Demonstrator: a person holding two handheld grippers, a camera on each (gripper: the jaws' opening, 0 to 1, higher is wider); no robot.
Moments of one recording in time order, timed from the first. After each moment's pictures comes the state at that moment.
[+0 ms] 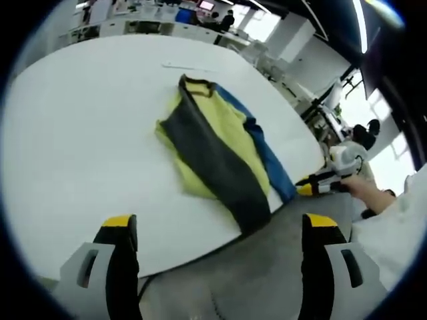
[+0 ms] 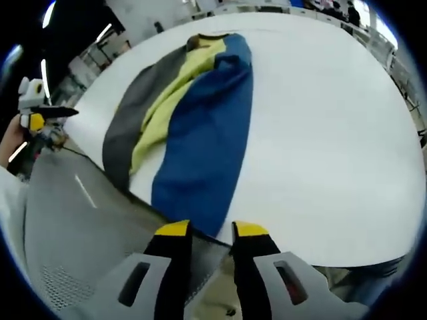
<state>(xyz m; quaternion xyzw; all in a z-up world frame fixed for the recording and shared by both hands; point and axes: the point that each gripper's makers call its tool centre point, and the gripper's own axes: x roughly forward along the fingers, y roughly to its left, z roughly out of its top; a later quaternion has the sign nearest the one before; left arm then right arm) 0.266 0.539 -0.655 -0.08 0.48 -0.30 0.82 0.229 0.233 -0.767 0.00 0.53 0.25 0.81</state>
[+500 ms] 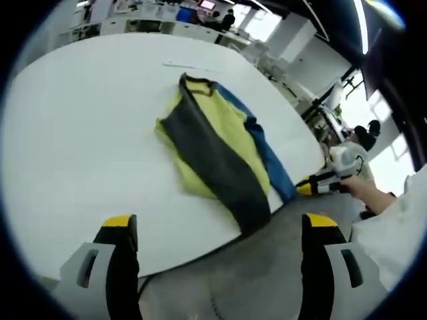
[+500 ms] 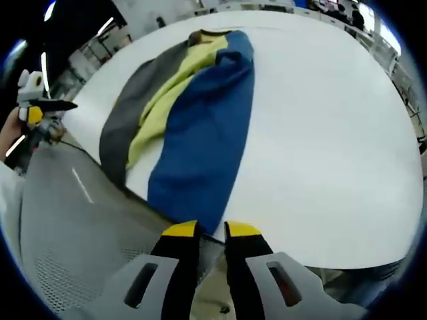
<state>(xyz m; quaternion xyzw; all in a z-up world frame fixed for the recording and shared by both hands) 0.266 0.539 -0.659 -0.08 0.48 -0.30 0.82 0.228 0.230 -0.770 -0.02 0.54 0.25 0.81</state>
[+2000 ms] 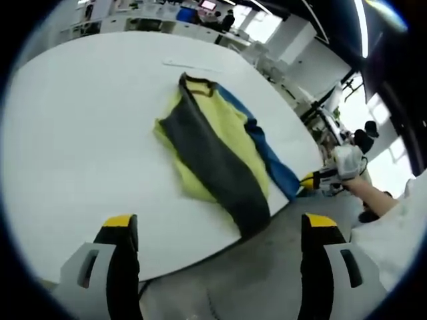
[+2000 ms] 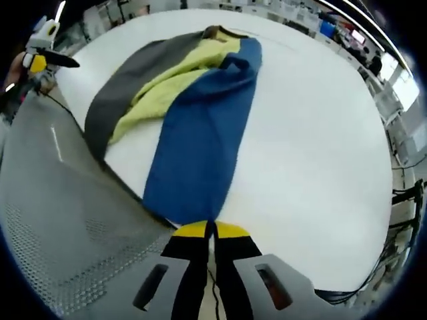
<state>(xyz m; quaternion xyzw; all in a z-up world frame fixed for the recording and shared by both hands) 0.272 0.537 -0.661 -0.09 0.48 -0.30 0.82 0.243 0.194 -0.756 -0.19 0.51 0.25 0.80</state>
